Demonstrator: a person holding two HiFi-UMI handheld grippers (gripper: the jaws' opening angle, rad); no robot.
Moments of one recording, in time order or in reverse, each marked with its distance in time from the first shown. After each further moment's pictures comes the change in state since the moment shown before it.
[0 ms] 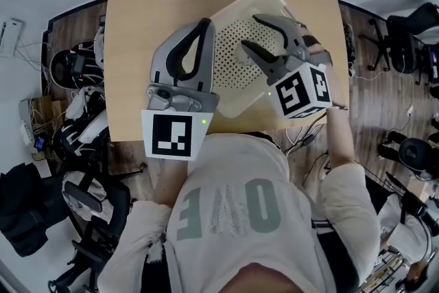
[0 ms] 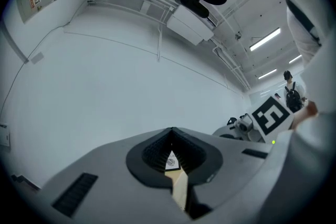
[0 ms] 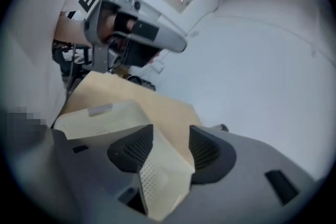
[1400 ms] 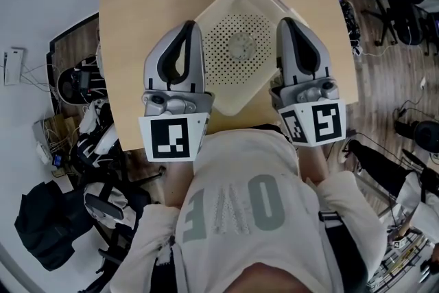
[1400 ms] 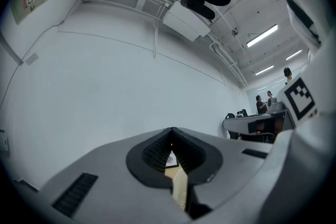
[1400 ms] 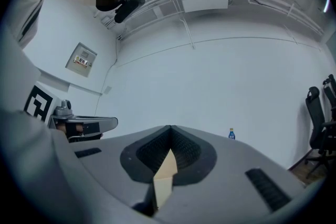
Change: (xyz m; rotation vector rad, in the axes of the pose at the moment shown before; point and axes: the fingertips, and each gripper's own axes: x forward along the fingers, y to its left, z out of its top) left arm 0.013 -0.013 -0.008 0.032 0.032 -0.024; right arm -0.114 -0.062 -0.014 0.903 -0.484 -0.664
